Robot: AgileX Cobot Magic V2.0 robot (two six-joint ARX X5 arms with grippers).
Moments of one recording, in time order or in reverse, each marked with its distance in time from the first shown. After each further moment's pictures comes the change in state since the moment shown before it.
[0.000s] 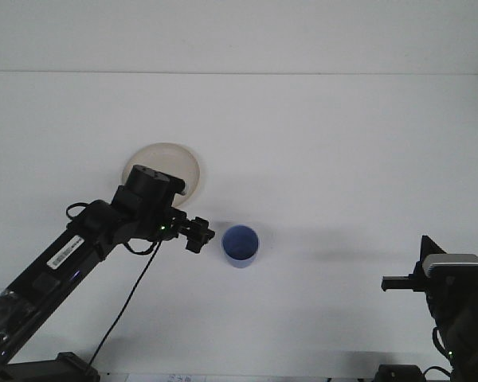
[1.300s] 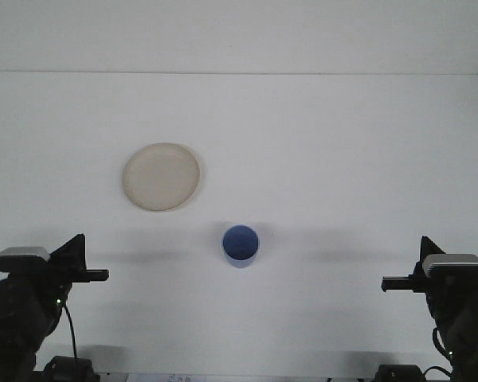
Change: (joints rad) left arm 0.422 -0.933 -0.504 0.176 -0.340 -0.009; right arm 0.000 -0.002 0.000 -0.008 0.000 0.000
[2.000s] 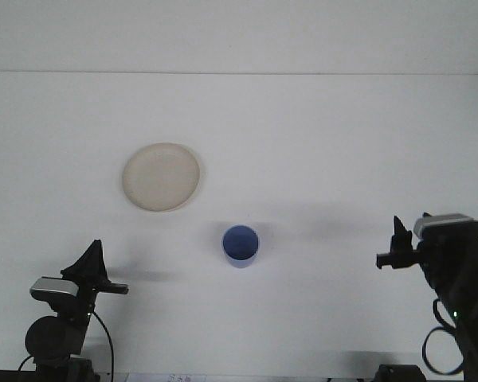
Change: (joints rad) left arm 0.000 -0.461 -0.756 0.715 -0.012 0.106; right arm 0.000 0.214 0.150 -0.060 -0.107 -0.031
